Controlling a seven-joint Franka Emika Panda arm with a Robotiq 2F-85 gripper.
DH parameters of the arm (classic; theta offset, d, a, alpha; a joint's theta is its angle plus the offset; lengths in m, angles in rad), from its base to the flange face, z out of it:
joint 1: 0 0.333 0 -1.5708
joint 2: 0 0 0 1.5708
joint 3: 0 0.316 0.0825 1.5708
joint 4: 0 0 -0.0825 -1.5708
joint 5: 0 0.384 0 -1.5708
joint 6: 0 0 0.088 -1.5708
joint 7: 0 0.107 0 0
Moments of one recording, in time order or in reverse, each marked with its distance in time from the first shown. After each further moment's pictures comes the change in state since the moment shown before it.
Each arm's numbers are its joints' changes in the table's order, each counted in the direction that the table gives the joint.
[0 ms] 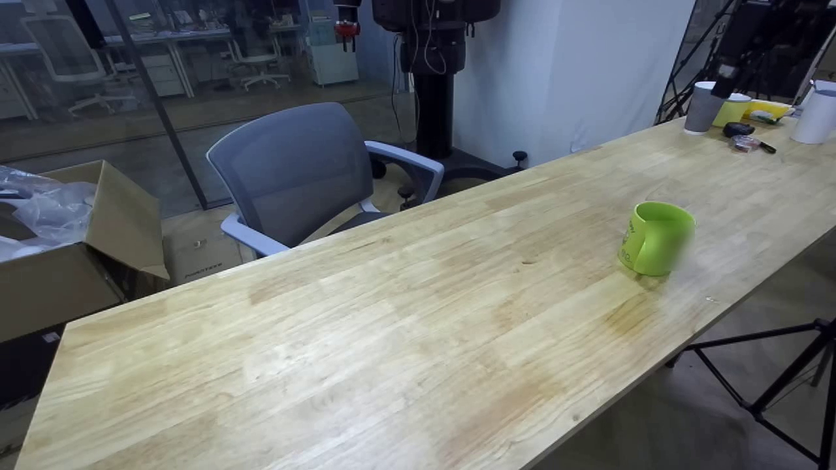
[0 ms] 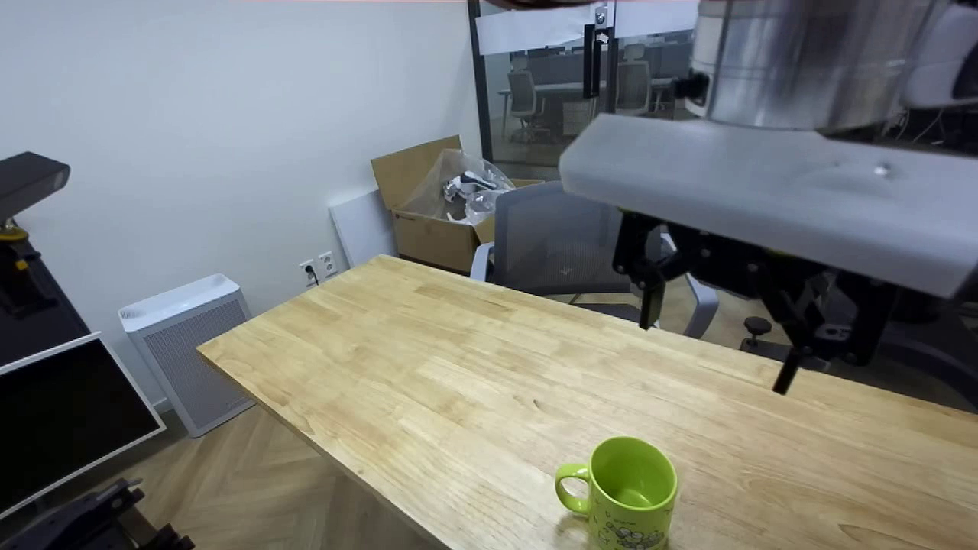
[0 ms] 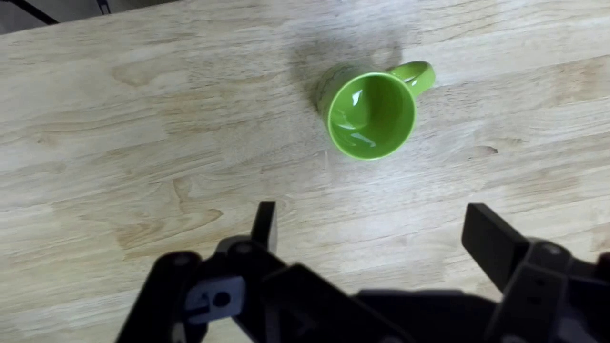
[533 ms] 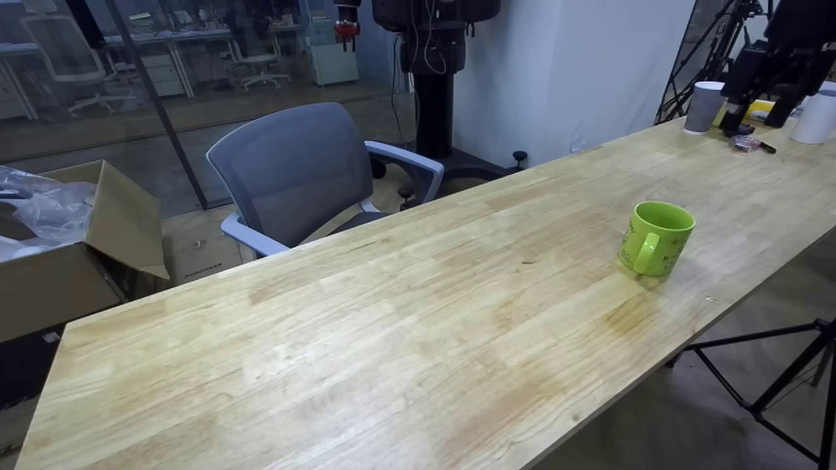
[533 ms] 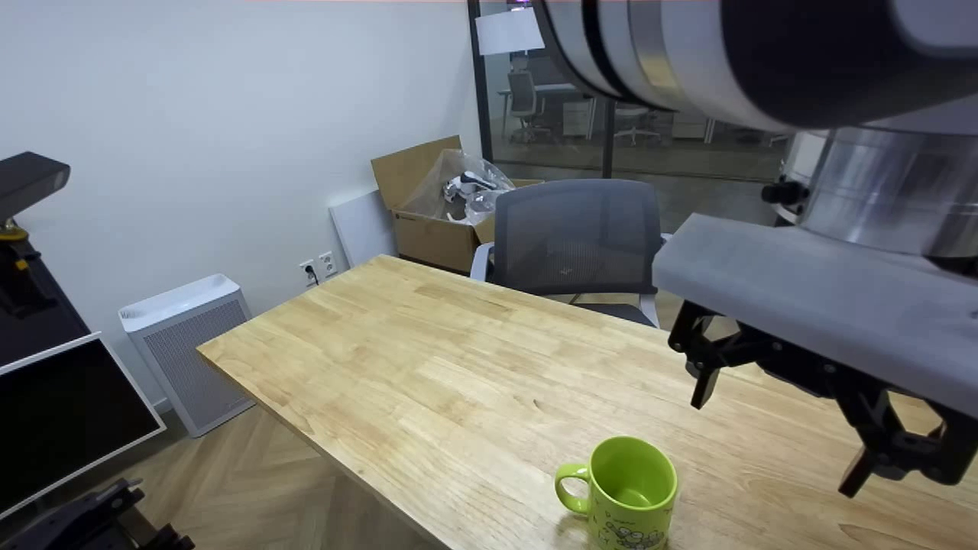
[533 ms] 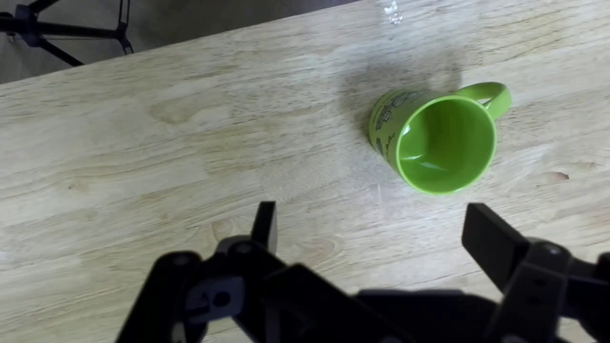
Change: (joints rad) arm -0.097 0.163 0.030 0.100 -0.002 0.020 -0.020
